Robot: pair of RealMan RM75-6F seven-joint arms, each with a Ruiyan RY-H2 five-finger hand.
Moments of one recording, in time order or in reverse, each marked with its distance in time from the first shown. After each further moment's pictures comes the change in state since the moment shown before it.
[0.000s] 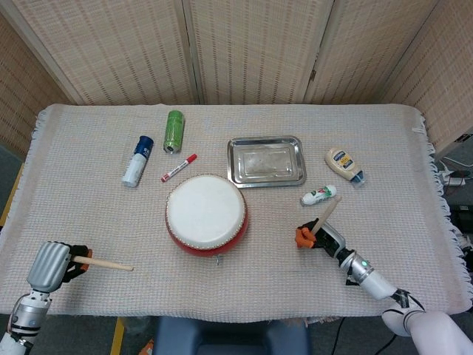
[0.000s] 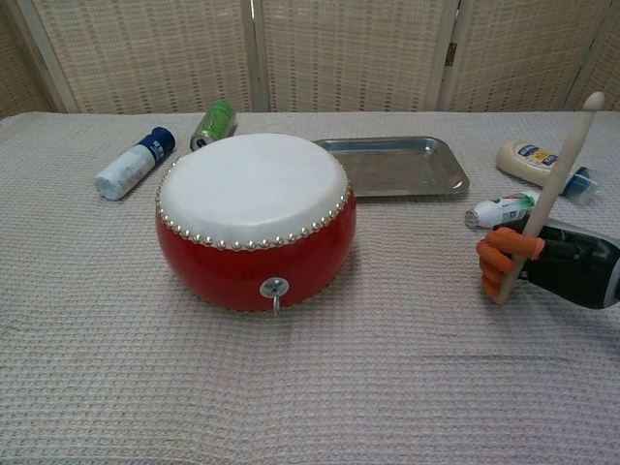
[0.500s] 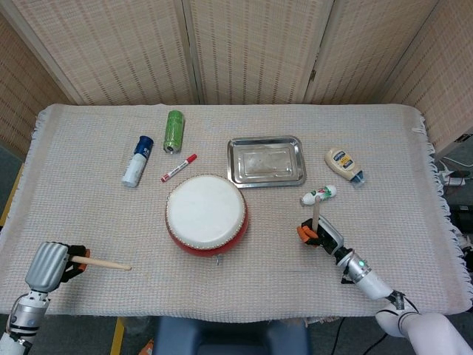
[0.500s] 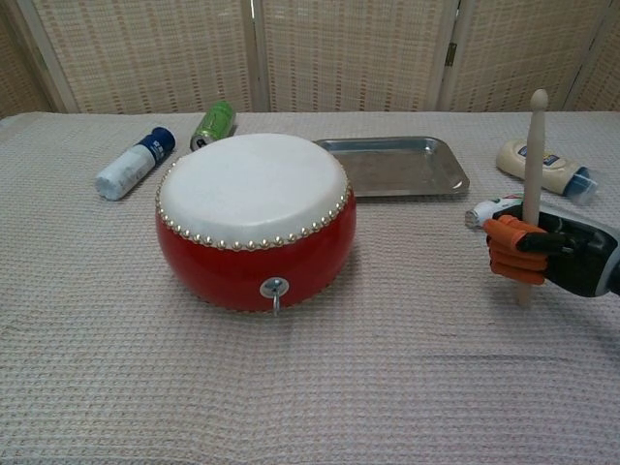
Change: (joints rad) left arm 0.002 -0.009 -0.002 0.029 -0.007 -0.004 -0.003; right arm -0.009 -0.023 0.043 -0.003 0.027 0.054 -0.120
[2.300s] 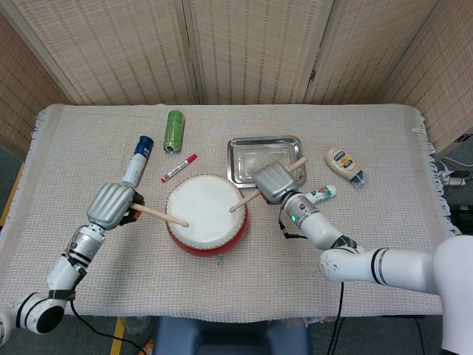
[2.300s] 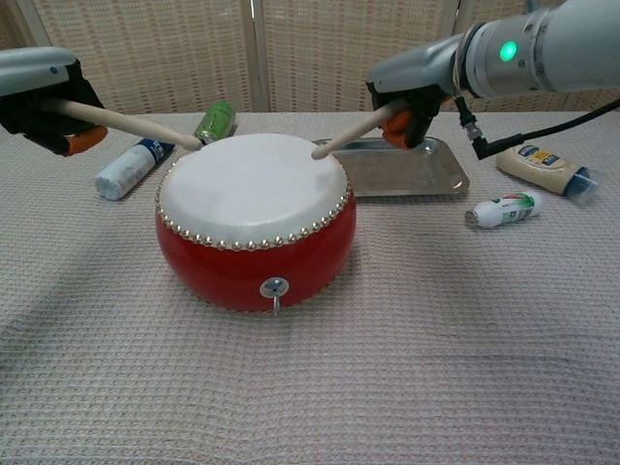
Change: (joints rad) left arm -0.413 0.144 -0.245 -0.426 -0.358 -0.503 0.466; right arm 0.711 0.503 0.171 -1.004 1.146 -0.479 -2.564
